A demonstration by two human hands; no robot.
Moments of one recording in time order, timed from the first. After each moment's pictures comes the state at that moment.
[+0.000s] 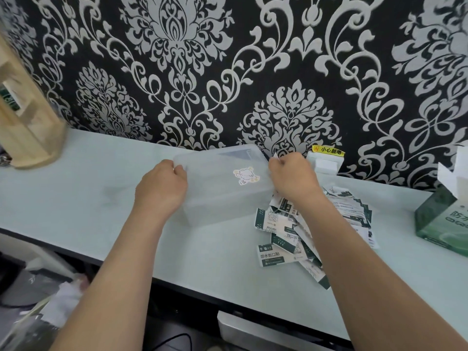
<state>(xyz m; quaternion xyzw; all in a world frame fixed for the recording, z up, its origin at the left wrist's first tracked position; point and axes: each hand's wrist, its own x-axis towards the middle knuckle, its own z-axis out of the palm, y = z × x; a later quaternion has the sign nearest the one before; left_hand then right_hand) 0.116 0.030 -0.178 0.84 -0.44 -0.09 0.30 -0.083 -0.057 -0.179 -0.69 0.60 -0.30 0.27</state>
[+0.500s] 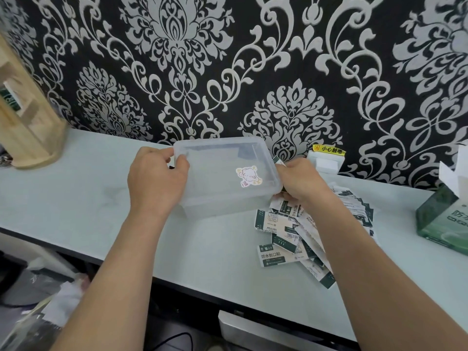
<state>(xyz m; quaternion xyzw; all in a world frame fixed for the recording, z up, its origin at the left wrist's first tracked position) 0.111 0.035 -0.168 0.80 -0.43 0.01 0.42 -0.095 -0.064 -0.187 -0.62 0.59 -0.29 0.42</state>
